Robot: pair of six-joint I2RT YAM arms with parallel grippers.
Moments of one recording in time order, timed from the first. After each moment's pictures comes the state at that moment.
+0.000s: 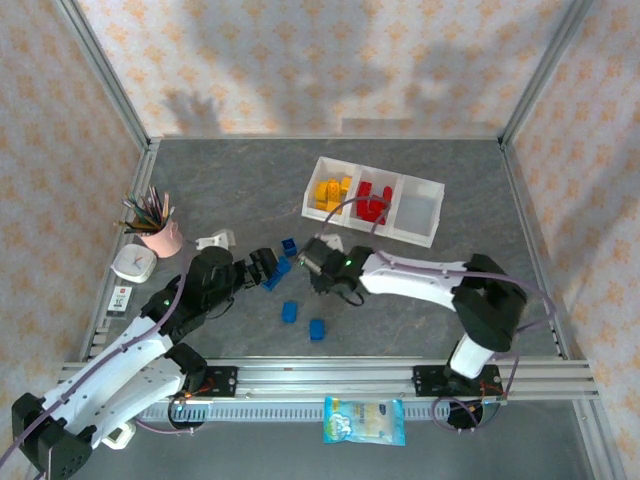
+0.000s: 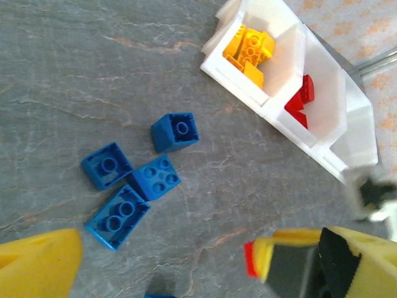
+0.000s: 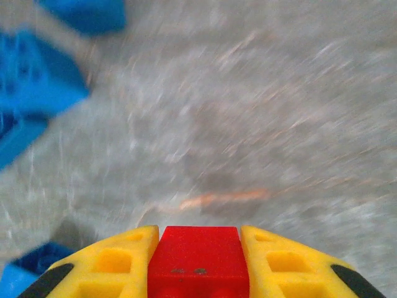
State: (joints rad) left arm -0.57 0.74 0.57 -0.44 -0.12 -0.87; right arm 0.98 1.64 1.11 -0.60 0.24 0.76
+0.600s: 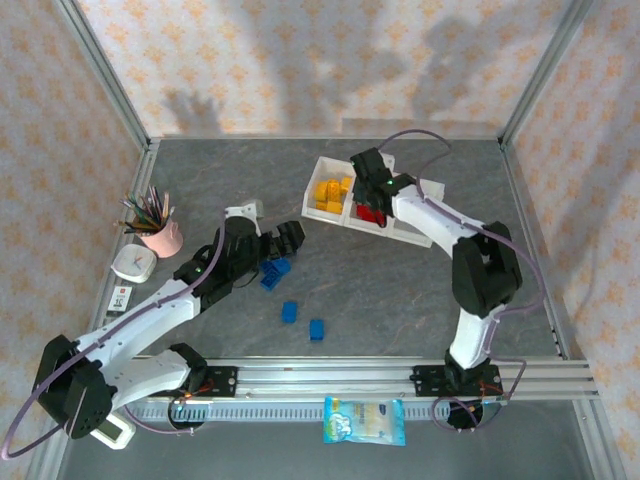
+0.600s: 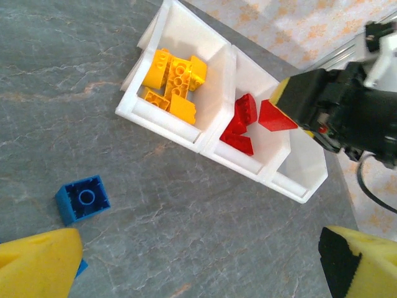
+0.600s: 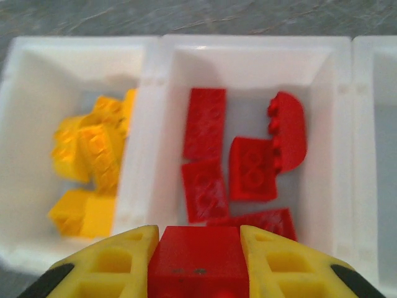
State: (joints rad) left arm -0.57 1.07 0.70 -0.11 -0.05 -0.79; right arm 0.49 1.86 1.47 -0.54 0.30 0.61
